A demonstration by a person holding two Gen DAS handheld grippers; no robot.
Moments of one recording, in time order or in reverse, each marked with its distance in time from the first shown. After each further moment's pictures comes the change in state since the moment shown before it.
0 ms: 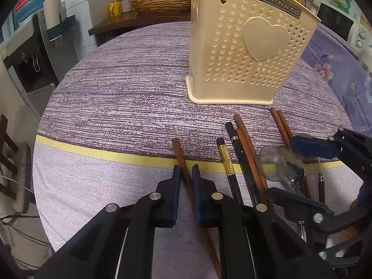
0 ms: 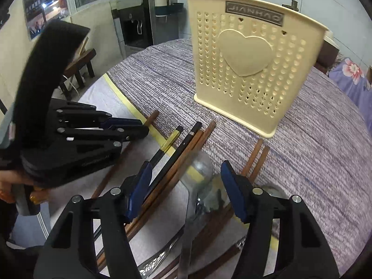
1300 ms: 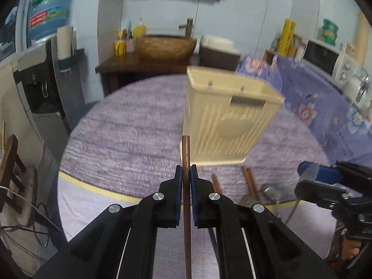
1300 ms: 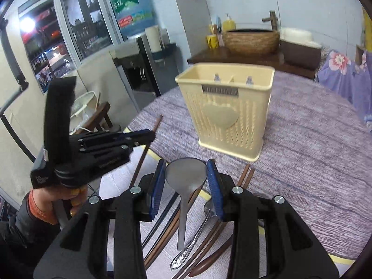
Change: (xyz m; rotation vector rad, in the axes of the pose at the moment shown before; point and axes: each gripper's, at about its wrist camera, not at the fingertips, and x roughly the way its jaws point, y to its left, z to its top) left arm -0.095 0.011 0.029 -0.045 -0.281 -0.068; right arm -0.122 -0.025 0.014 0.179 -0.248 0.113
